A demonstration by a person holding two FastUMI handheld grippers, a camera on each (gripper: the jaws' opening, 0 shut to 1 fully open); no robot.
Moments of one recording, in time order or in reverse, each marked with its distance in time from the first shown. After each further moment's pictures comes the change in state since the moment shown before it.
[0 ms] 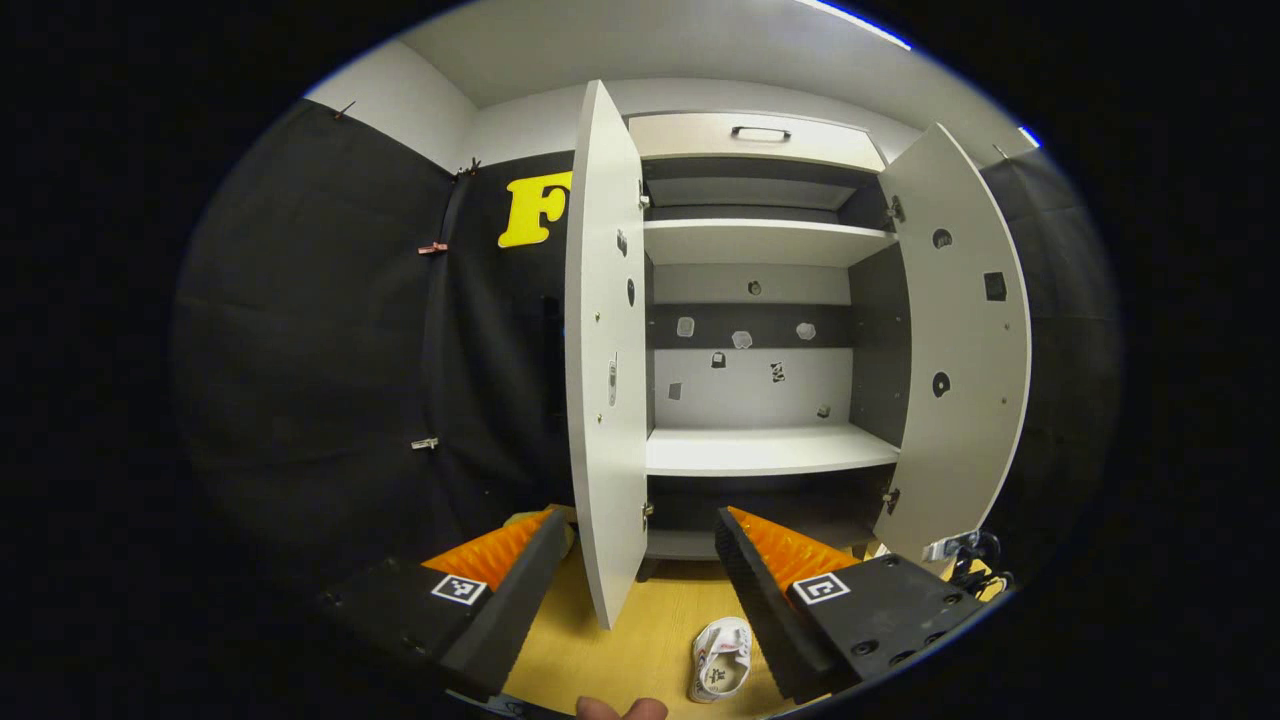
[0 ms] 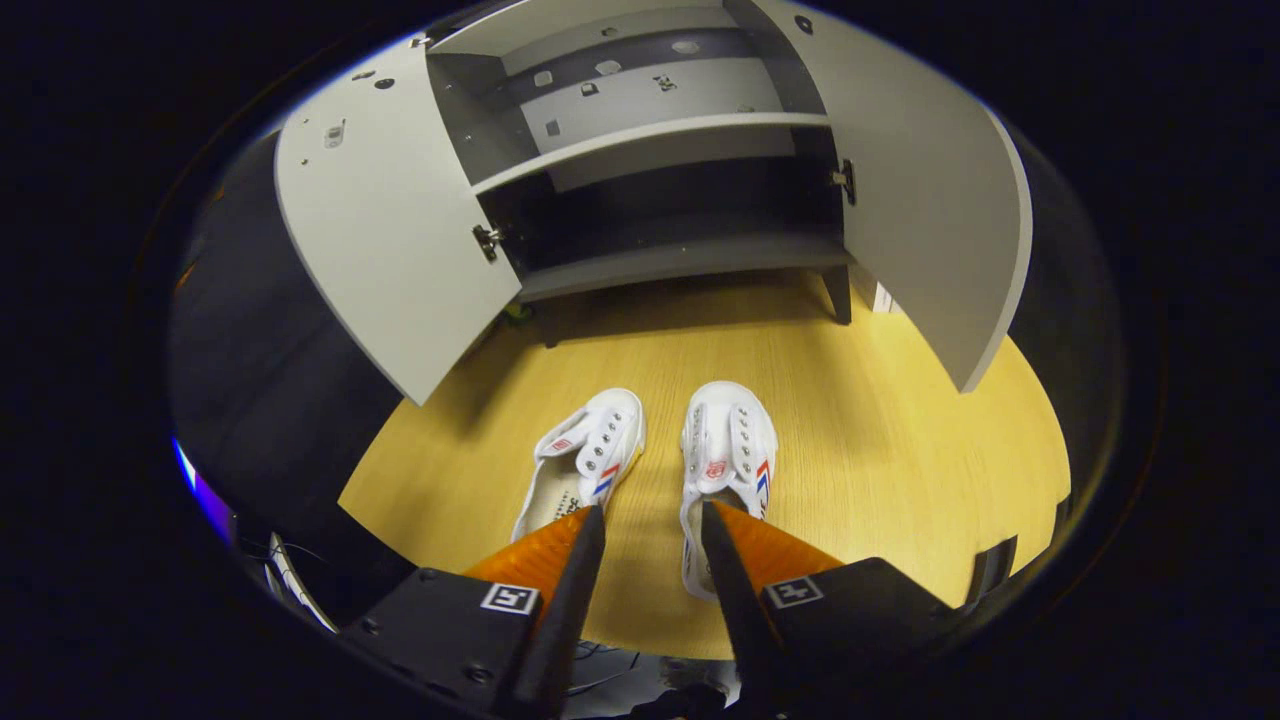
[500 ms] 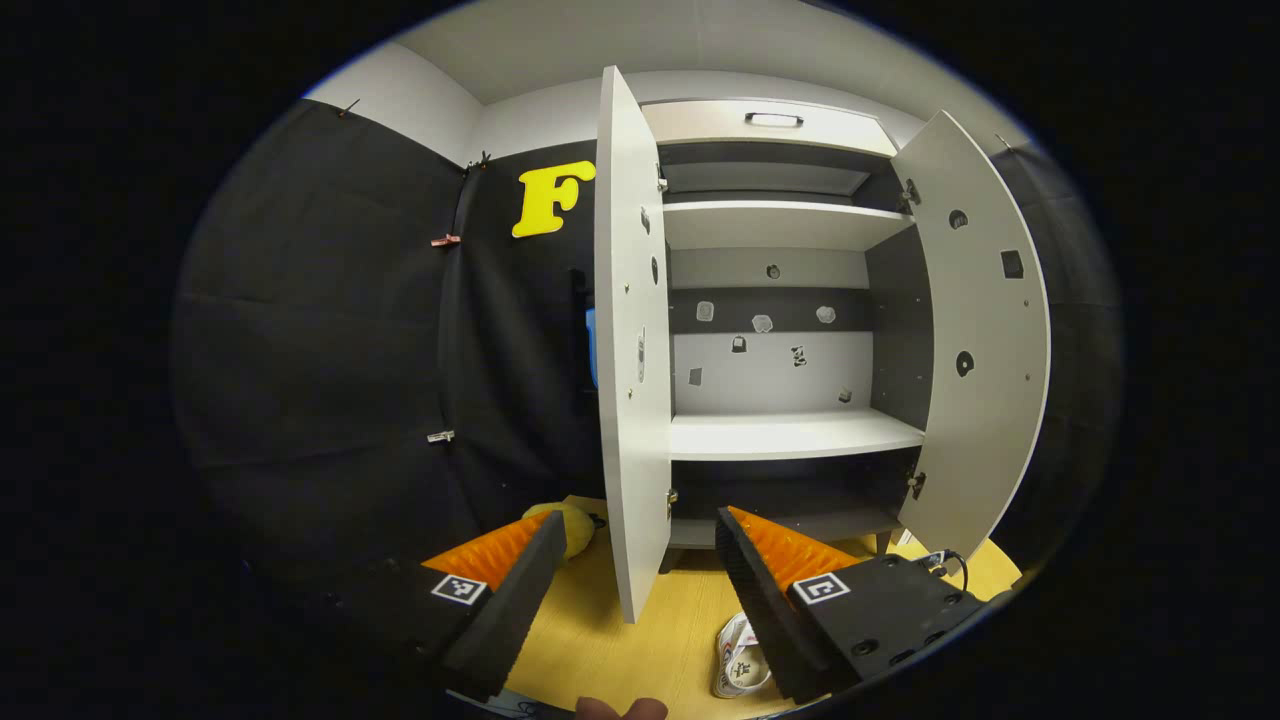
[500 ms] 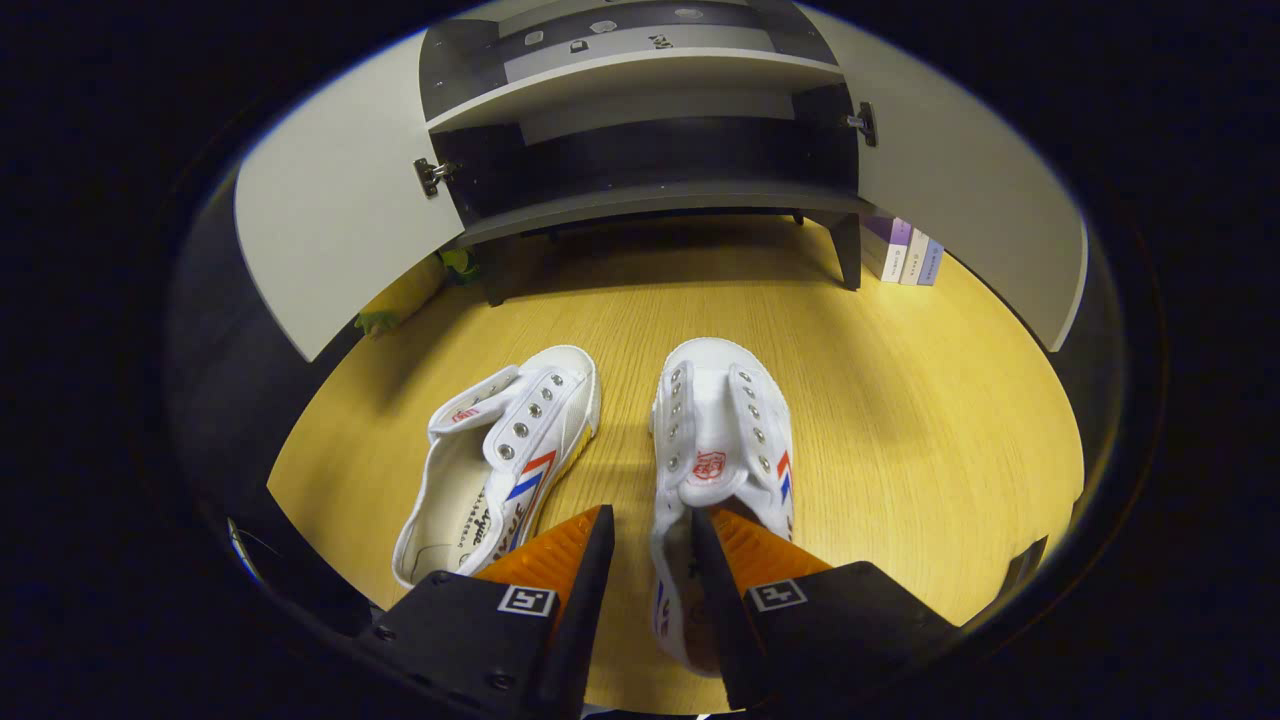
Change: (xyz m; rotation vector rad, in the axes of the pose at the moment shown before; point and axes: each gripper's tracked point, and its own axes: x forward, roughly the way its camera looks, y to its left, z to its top) left arm 0.006 0.023 -0.023 0.017 0.028 0.038; right arm 0.089 -0.012 -0.025 -0.045 0.003 -0.081
